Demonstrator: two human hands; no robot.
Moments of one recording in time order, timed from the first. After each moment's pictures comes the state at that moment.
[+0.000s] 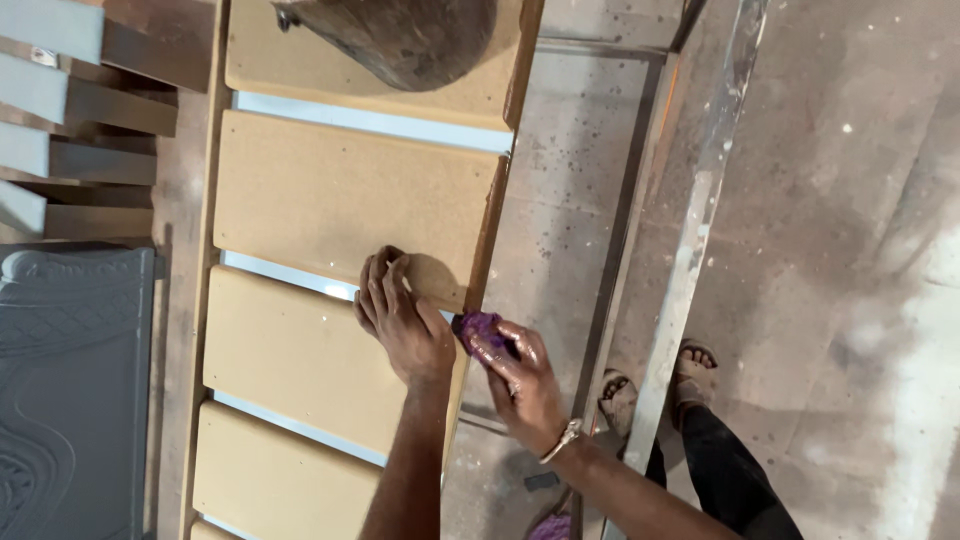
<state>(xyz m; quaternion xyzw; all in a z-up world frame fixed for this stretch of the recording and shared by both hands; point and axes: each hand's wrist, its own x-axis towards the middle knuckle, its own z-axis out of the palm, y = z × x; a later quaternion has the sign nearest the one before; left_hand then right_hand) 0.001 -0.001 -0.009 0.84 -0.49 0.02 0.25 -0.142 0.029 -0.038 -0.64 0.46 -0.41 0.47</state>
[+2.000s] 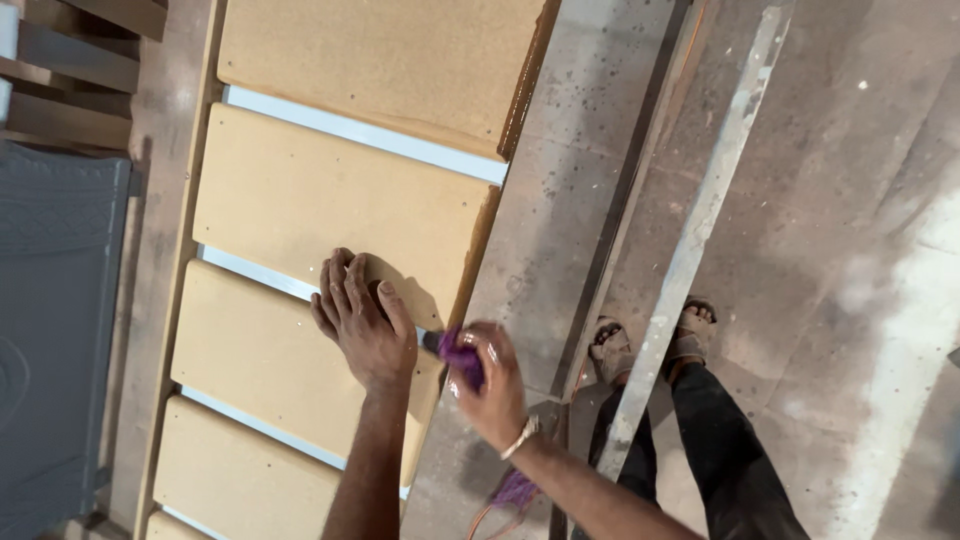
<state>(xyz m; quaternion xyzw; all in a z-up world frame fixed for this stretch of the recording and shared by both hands) 0.024 0.200 0.003 0.88 -0.44 0.01 0.18 -0.123 0.203 -0.022 -0.61 0.45 -0.42 0.50</state>
